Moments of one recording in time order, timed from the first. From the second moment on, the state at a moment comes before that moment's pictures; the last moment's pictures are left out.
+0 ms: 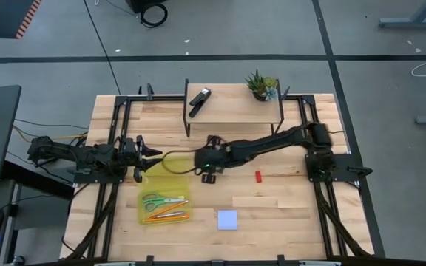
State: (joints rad) left arm -0.20 0.12 0.02 0.10 -0.34 -0.25; right arm 0.08 2.01 1.55 -0.49 0.35 0.08
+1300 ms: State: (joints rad) left arm -0.20 0.12 0.02 0.10 -0.34 -0.25; right arm 0.04 1.89 1.16 -0.09 0.34 0.12
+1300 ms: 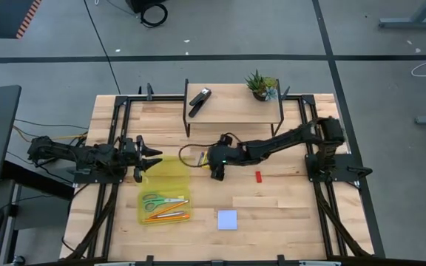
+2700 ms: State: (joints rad) left arm -0.20 0.12 0.02 0.10 -0.34 -0.25; right arm 0.01 1.94 1.28 -0.38 0.26 0.24
